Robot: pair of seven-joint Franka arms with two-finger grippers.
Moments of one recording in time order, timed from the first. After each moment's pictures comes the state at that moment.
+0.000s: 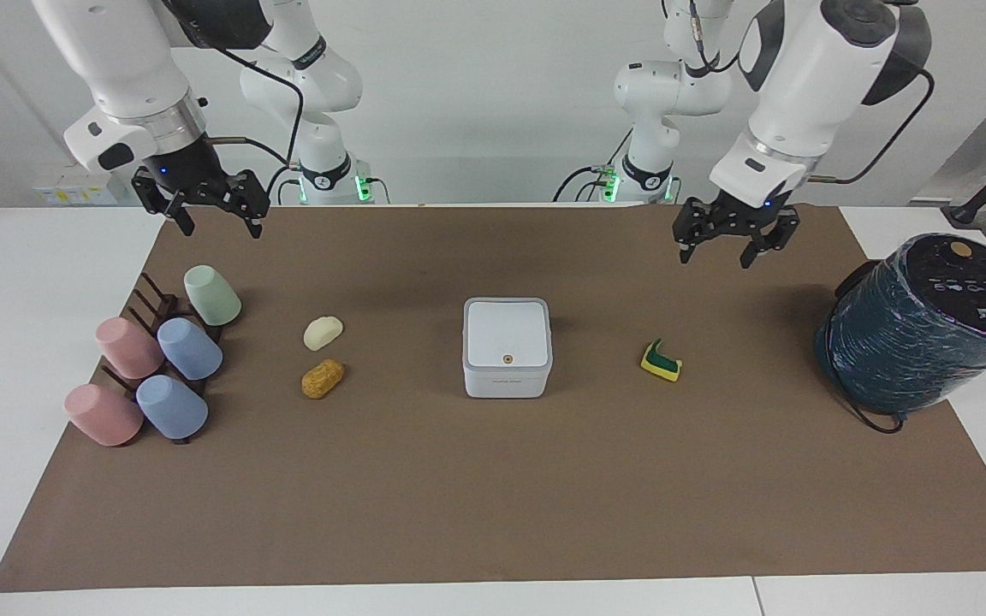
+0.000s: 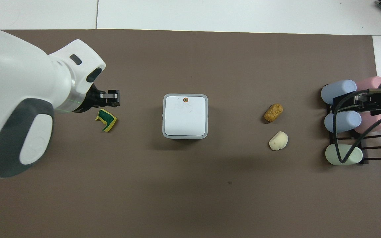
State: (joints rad) left arm -0.32 0.05 -0.09 -1.67 -0.07 1.86 -0.39; right arm -0.02 -0.02 0.05 -1.59 -0.01 1.56 0.10
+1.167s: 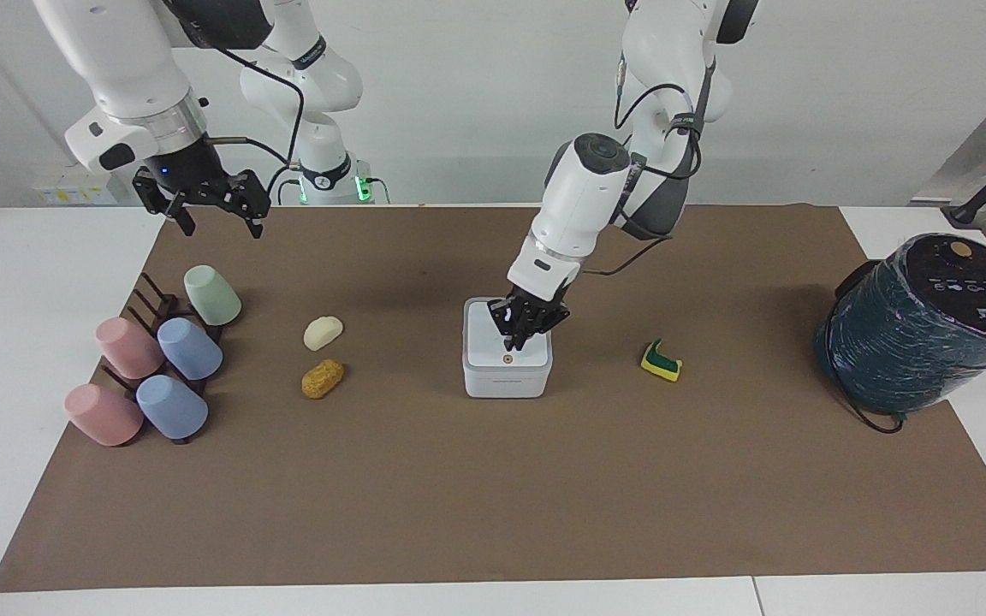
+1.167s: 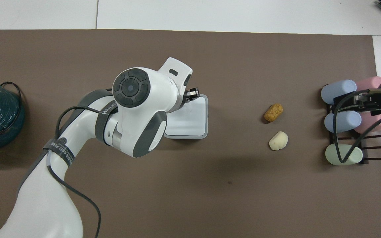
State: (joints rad) left arm -0.53 0.36 -0.09 -1.66 -0.15 2.30 -0.68; right arm -0.02 -0.02 0.05 -1.59 -0.01 1.56 0.10
